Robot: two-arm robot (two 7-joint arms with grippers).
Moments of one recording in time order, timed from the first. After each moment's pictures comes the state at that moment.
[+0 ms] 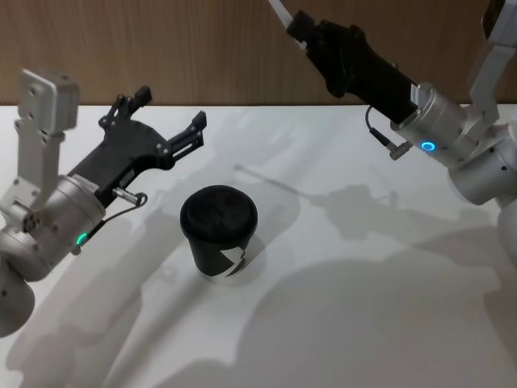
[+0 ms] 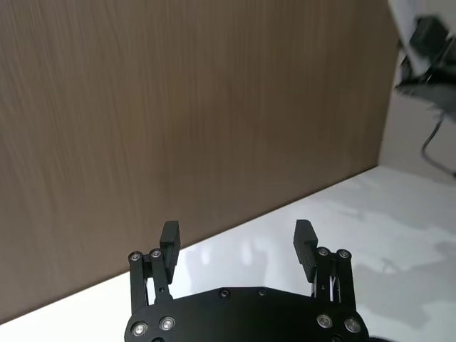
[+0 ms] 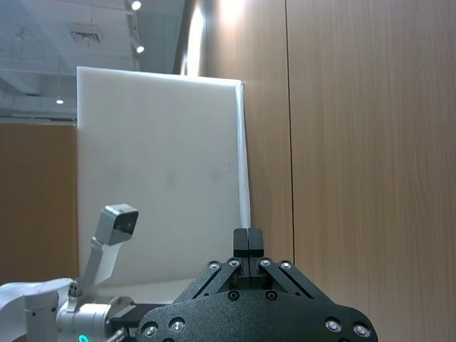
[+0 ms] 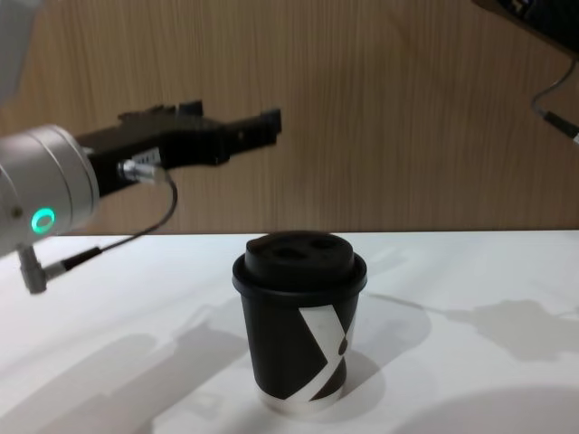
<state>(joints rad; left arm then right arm) -0.25 0.38 0.37 -1.66 -0.44 -0.04 -0.23 0.68 0.31 -0.38 -1.09 0.91 -0.17 1.17</state>
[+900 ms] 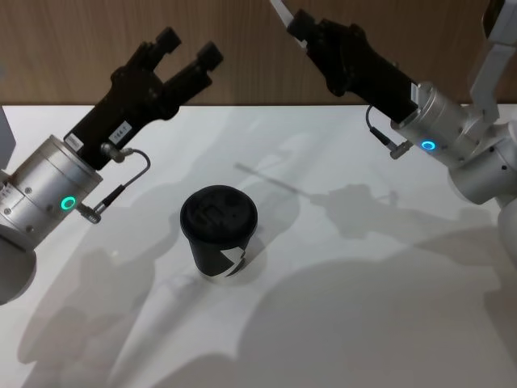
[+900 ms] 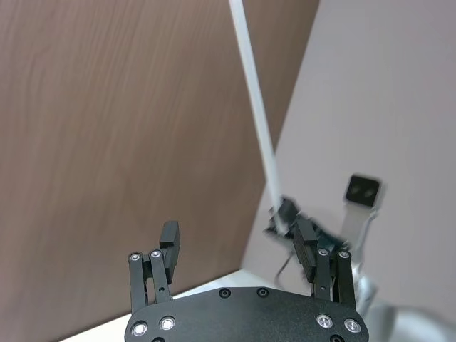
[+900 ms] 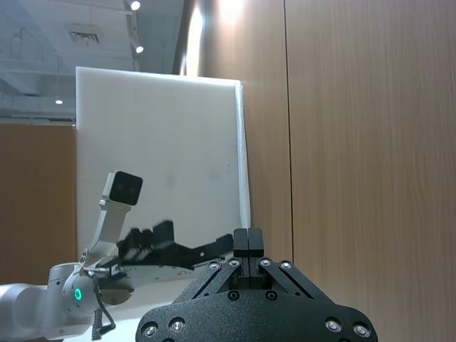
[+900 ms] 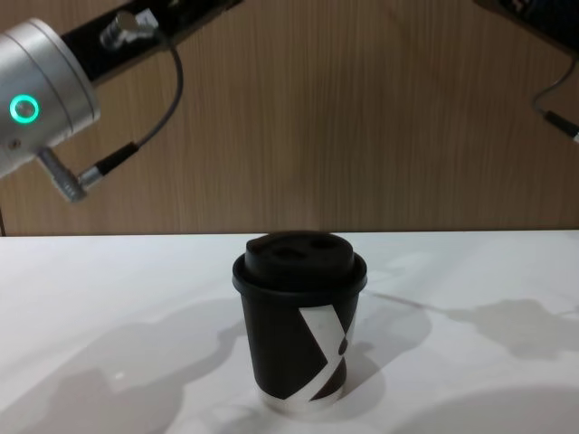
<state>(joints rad) -0.31 0.32 0.30 -1.63 -0.87 -0.03 -0.59 0.68 0.31 -0.38 -1.08 0.91 -0.17 1.17</state>
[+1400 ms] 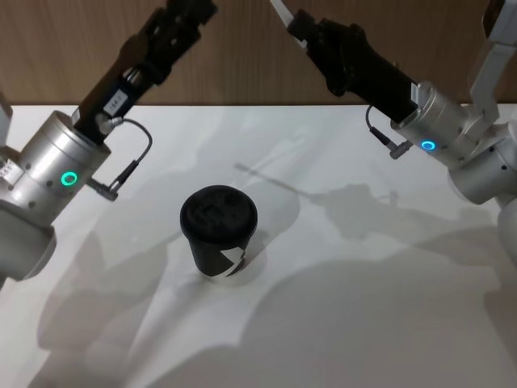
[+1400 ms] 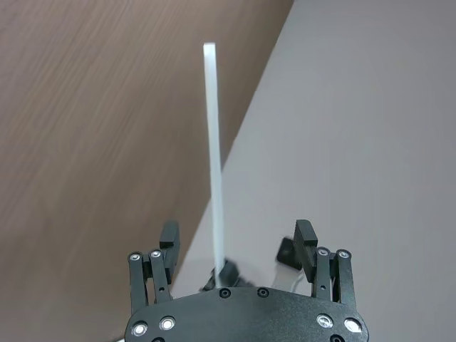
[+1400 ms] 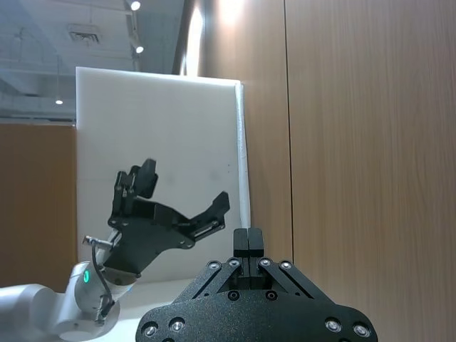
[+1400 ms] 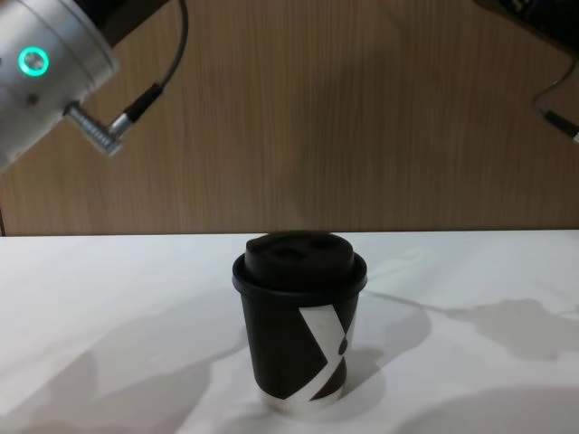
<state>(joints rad) -0.38 0.25 0.29 -1.54 -1.10 0.02 -0.78 0.68 0.31 -0.38 -1.08 0.91 -0.17 1.17</state>
